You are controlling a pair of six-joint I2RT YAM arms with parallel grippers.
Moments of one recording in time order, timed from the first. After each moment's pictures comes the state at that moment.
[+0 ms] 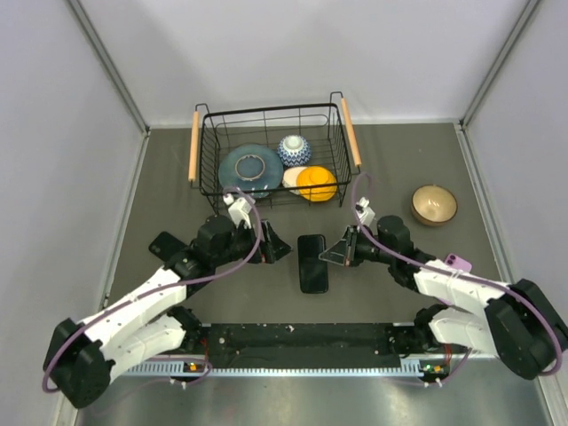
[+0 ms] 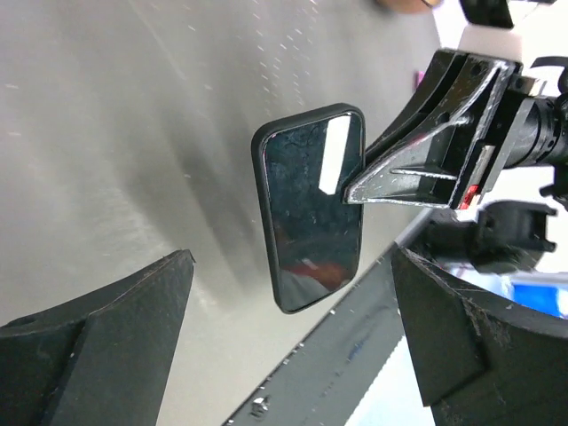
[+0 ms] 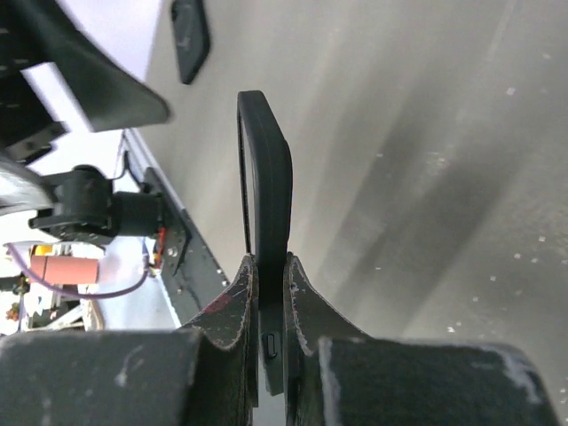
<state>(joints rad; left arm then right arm) -0.66 0.94 0.52 0.00 0.33 -0.74 0.58 1.08 0.34 0.37 -0.53 0.76</state>
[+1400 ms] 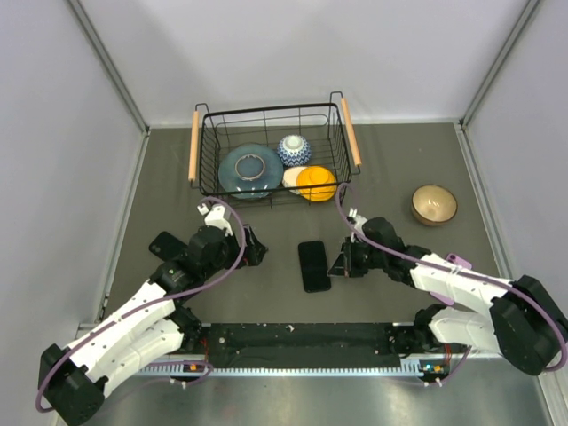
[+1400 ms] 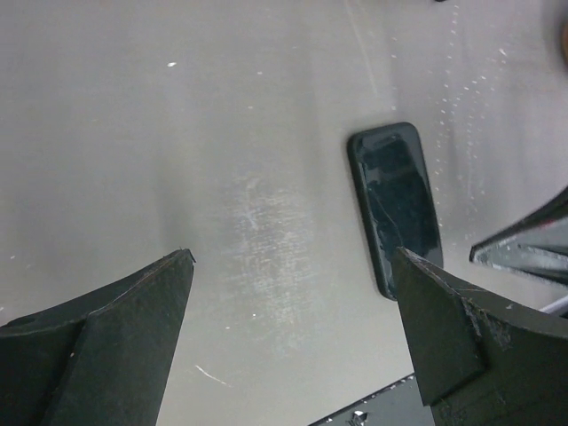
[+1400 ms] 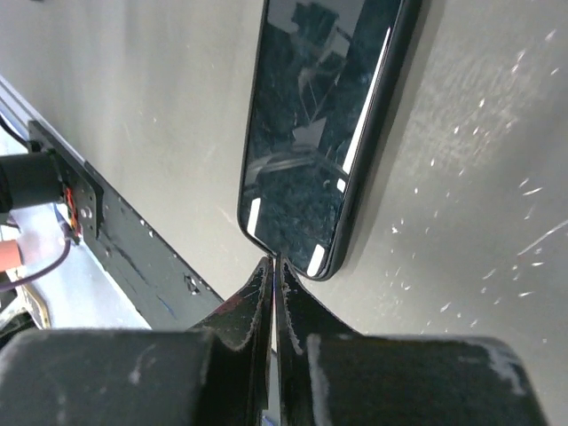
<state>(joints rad) -0.64 0.73 0.49 -0.32 -0.08 -0.66 0.65 1.12 0.45 -0.07 -0.39 0.65</state>
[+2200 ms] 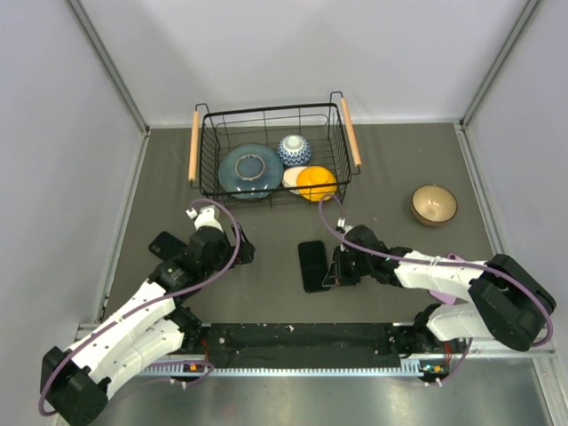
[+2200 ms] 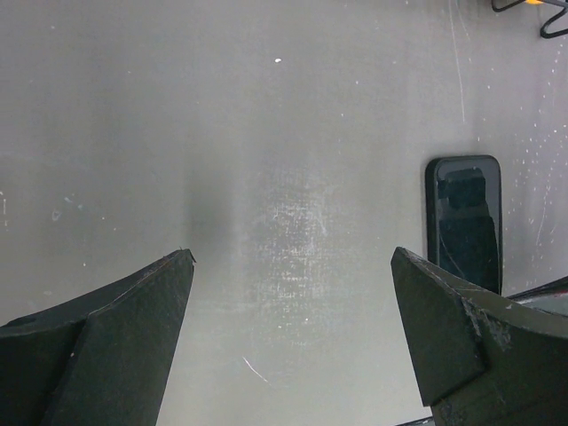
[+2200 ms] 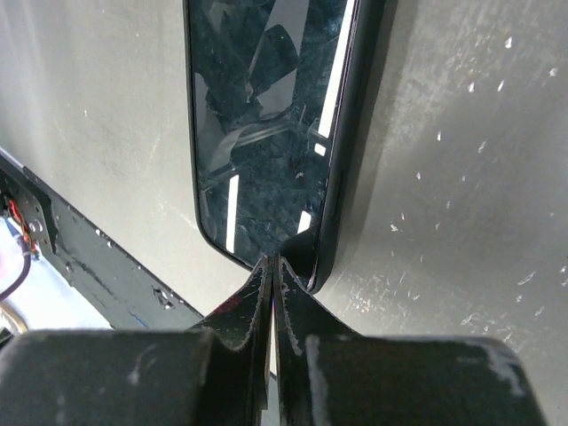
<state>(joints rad) -0.60 0.73 0.50 -0.44 -0.22 -0.72 0.77 1.29 0.46 -0.06 -0.28 0.74</state>
